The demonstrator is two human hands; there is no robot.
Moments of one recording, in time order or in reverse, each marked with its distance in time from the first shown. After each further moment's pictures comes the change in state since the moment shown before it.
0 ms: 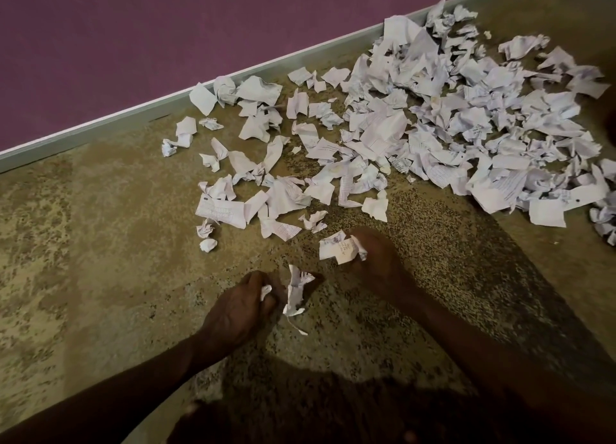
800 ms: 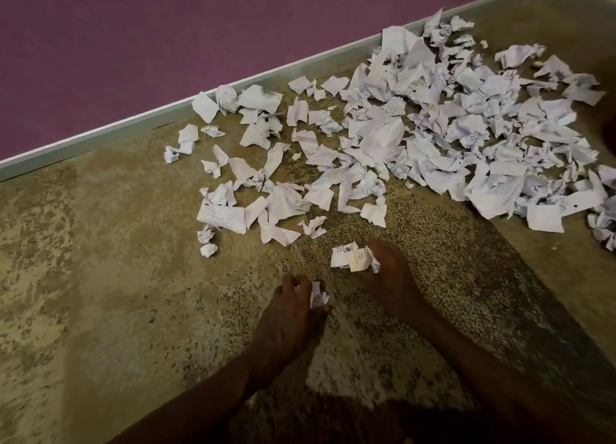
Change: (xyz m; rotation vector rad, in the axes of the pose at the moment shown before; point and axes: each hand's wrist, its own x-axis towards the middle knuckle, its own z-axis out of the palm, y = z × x) left_hand 0.009 0.070 0.037 -0.011 0.008 -0.020; right_hand -0.021 0.017 -0.006 -0.025 0.023 0.087
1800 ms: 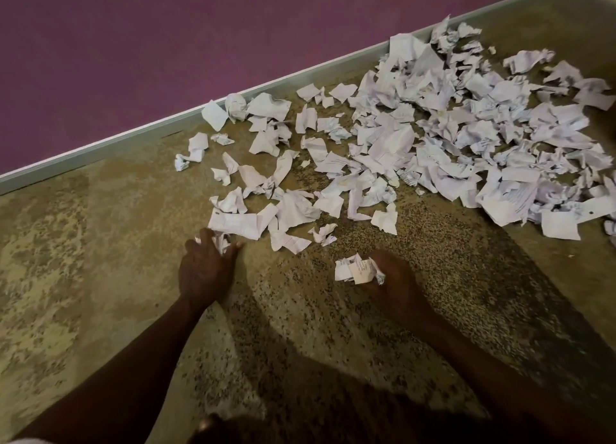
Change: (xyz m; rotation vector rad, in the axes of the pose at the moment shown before) left_hand 0.062 -0.134 -0.078 0.098 0.249 -0.603; right_hand 0.002 -0.013 0.007 0.041 -0.003 -0.041
